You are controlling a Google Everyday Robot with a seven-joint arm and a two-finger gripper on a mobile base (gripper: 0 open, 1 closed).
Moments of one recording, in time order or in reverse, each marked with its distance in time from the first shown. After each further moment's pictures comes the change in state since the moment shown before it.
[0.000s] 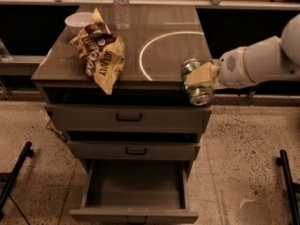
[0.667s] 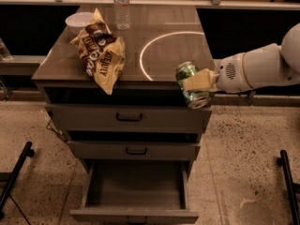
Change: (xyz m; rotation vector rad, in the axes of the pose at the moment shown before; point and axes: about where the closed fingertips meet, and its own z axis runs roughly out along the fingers) arm -0.011 -0.008 0.006 0.077 0.003 -0.132
